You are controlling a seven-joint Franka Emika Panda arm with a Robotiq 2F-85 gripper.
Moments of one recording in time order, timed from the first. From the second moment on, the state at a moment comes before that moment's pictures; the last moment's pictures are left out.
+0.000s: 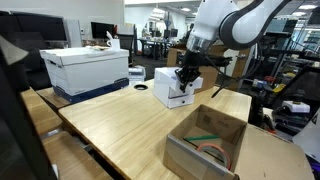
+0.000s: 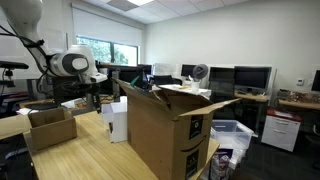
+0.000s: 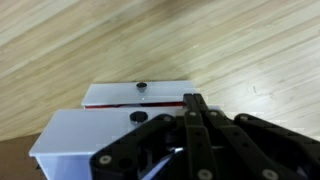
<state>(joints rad) 0.07 0.04 0.08 -2.53 -0.21 2.76 0.87</state>
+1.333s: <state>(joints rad) 0.07 0.04 0.05 -2.53 -0.39 2.86 0.87</state>
